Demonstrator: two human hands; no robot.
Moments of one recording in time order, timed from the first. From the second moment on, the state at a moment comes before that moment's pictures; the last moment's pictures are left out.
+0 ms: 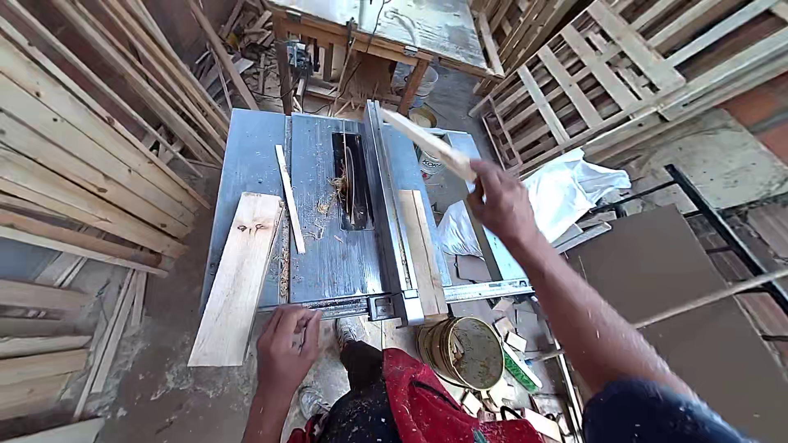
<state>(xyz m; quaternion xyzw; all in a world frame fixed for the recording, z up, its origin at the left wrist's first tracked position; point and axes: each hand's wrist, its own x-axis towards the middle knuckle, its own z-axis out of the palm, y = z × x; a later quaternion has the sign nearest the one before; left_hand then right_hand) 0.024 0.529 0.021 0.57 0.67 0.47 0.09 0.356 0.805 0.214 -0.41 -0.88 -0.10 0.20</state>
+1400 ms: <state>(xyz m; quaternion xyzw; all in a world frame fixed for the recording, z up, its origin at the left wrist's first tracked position) 0.010 0.430 0.084 0.42 0.82 0.36 0.16 0.309 0.556 0.109 -0.48 -0.70 0.45 0.27</state>
